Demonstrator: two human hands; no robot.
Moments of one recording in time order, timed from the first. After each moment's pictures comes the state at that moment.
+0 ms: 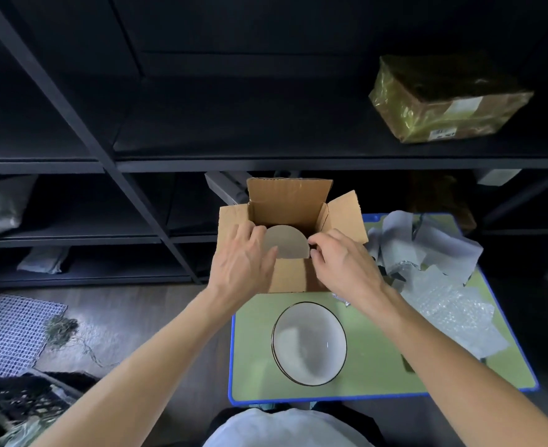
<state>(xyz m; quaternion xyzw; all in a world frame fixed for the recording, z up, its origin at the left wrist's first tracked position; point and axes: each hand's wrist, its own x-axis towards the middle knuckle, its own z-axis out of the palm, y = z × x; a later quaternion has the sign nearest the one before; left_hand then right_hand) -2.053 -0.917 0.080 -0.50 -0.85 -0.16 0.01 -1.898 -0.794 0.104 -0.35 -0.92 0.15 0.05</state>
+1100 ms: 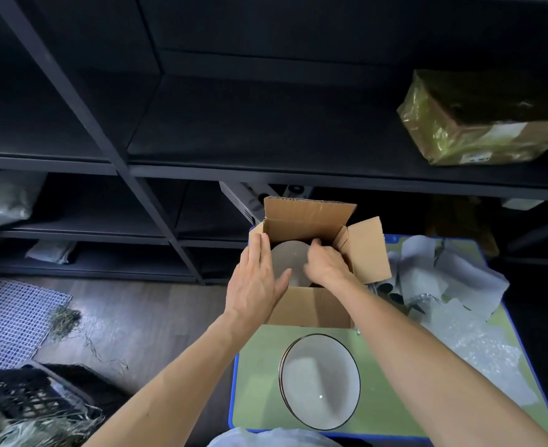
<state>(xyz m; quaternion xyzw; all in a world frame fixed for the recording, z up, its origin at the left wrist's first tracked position) -2.063 -0.897 0.025 -0.44 -0.89 -0.11 -0.02 -1.995 -0.748 0.037 -0.44 -0.86 0.19 -0.17</state>
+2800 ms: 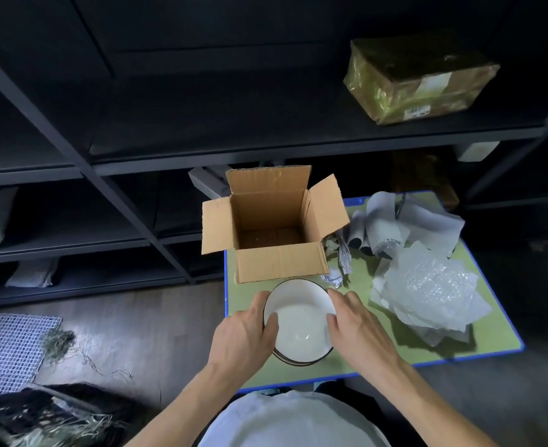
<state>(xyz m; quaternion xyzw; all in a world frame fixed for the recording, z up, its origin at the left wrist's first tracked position) -1.962 -0.994 0.059 -0.45 -0.86 -0.13 -0.20 -1.798 -0.874 0.070 -0.44 -0.87 0.22 -0.07</state>
